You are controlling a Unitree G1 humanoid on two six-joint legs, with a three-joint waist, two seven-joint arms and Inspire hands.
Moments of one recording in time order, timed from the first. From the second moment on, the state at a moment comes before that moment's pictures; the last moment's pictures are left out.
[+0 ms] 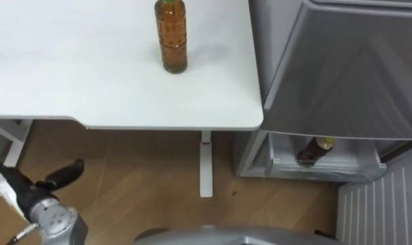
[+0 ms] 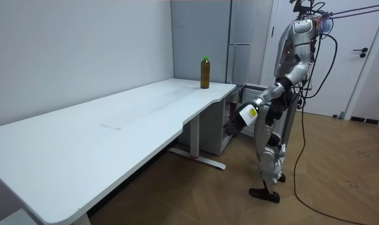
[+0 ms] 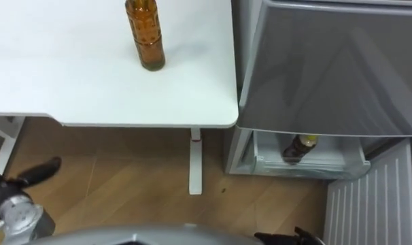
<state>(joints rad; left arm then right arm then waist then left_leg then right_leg) 0.28 0.17 0.22 0.40 -0.16 -0.17 0.63 0.17 -0.25 -0.01 1.24 0.33 -0.03 0.05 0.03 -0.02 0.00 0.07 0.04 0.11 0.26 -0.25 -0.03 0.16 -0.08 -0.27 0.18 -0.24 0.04</state>
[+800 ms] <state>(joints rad) 0.22 0.18 0.15 -0.01 -0.15 -0.21 0.49 0.19 -0.25 -0.02 1.24 0.34 -0.08 0.14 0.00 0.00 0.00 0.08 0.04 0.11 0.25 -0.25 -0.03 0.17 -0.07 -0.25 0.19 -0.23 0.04</state>
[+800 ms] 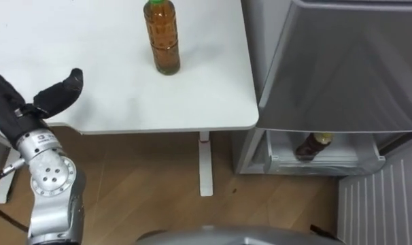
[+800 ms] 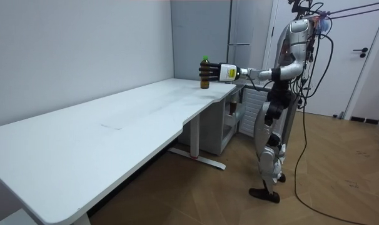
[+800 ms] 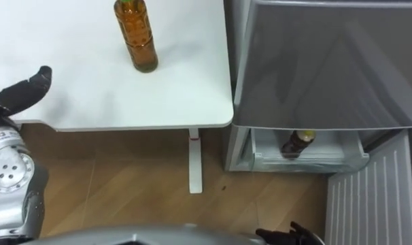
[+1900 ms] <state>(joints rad) 0.14 0.21 -0.01 0.00 -0.24 -0.15 0.22 0.18 -0.24 -0.03 1.25 0.29 -0.07 0.04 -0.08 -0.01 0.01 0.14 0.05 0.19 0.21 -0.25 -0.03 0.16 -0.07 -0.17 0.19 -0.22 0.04</state>
